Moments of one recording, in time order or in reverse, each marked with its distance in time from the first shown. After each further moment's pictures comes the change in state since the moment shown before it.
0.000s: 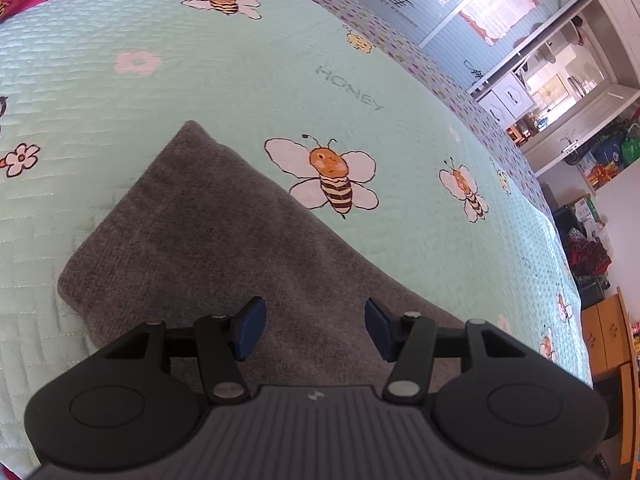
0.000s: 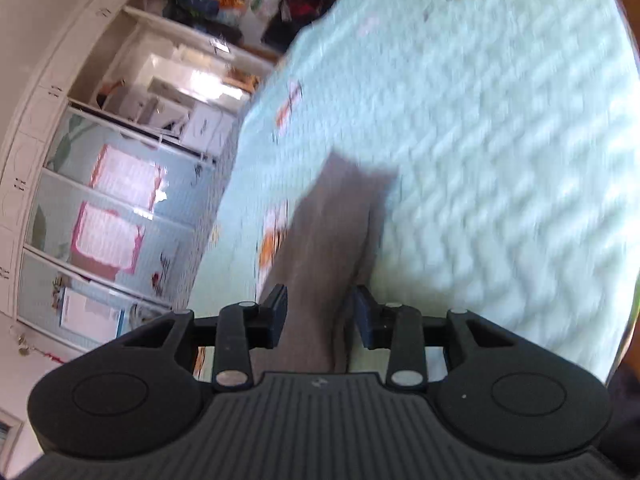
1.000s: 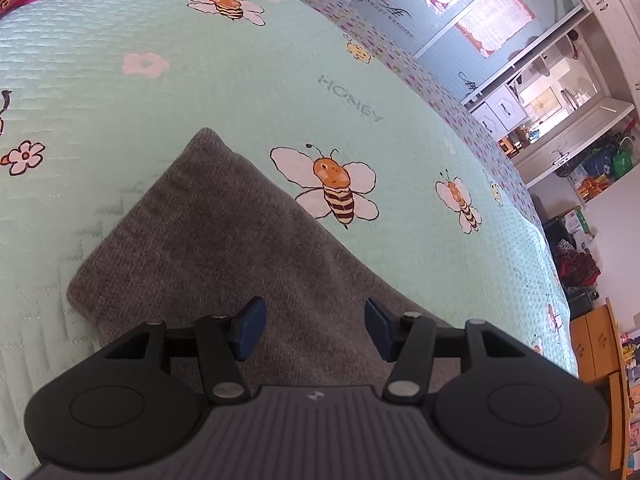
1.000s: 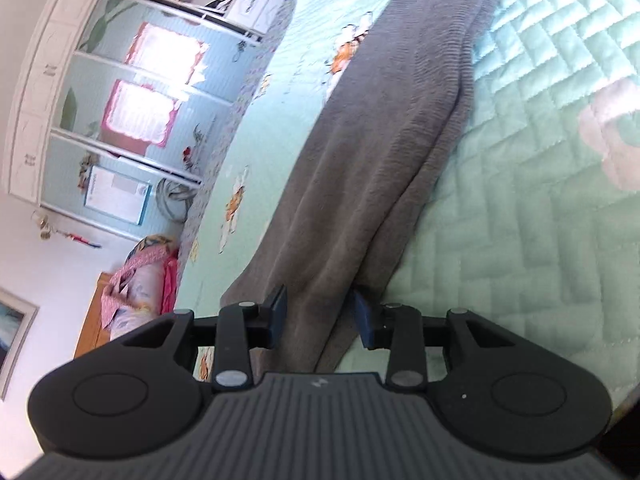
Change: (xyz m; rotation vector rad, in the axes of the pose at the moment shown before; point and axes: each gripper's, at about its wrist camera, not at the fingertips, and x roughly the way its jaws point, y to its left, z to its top) left arm -0.005 0.016 0.003 -0.027 -0.024 -0.039; right arm 0.013 0.058 -0.123 -0.106 0.359 0.100
